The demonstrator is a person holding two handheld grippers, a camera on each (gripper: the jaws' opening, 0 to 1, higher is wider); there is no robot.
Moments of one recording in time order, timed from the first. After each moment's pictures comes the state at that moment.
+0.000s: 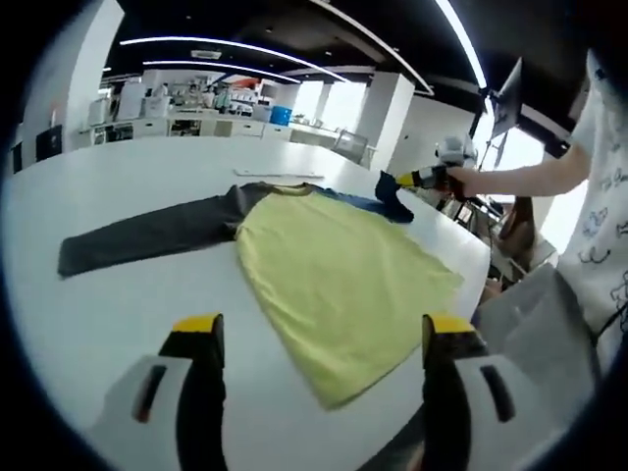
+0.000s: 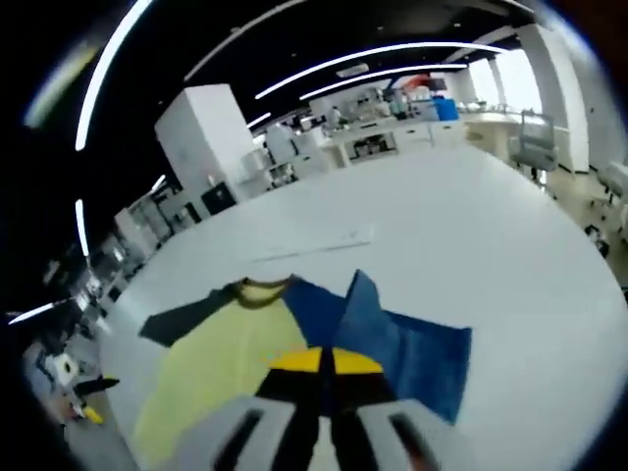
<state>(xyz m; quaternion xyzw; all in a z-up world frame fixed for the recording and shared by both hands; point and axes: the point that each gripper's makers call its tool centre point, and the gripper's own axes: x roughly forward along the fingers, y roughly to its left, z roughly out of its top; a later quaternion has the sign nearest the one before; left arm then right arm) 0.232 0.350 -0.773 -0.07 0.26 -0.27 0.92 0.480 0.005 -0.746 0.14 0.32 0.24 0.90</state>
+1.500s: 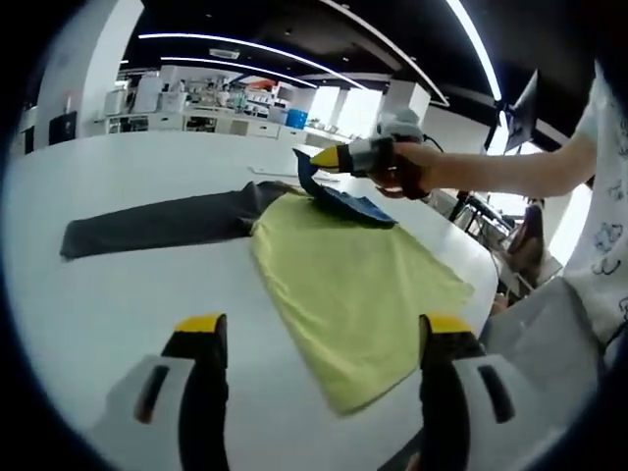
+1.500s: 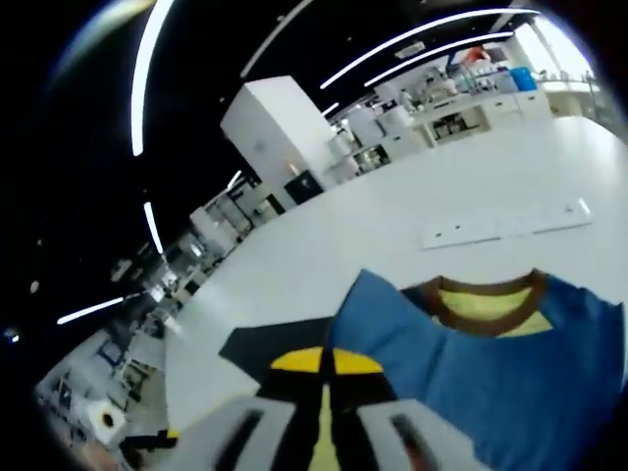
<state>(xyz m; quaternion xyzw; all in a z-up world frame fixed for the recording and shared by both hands) 0.242 0.351 -0.777 -0.10 0.26 -0.25 0.93 0.482 0.271 -0.757 0.18 0.33 0.40 0.83</state>
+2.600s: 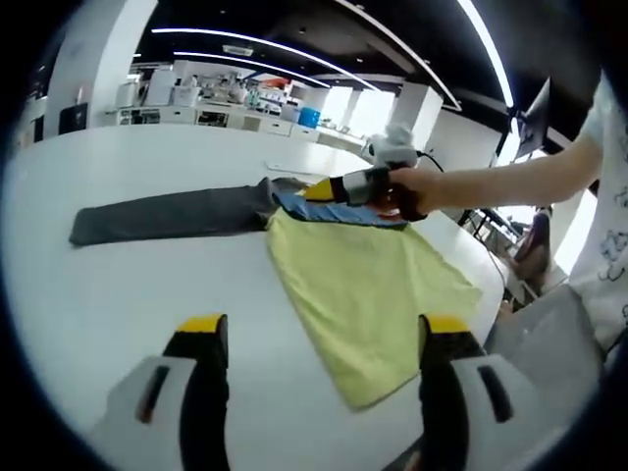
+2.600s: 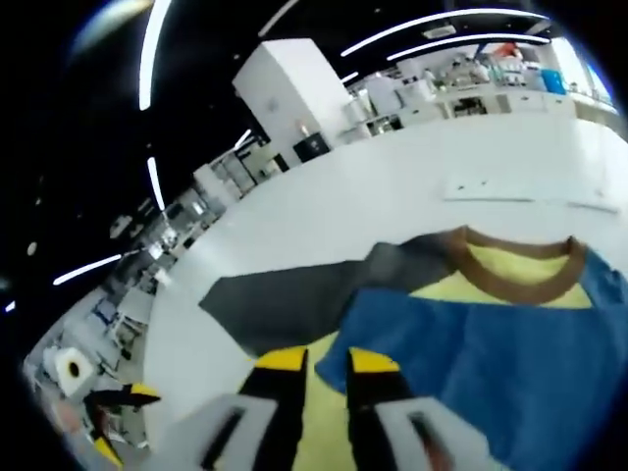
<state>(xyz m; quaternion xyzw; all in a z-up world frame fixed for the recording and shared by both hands) 0.244 0.361 -0.786 -0.11 0.27 -0.23 0.93 0.466 0.284 -0.806 0.10 0.36 0.43 0.82</state>
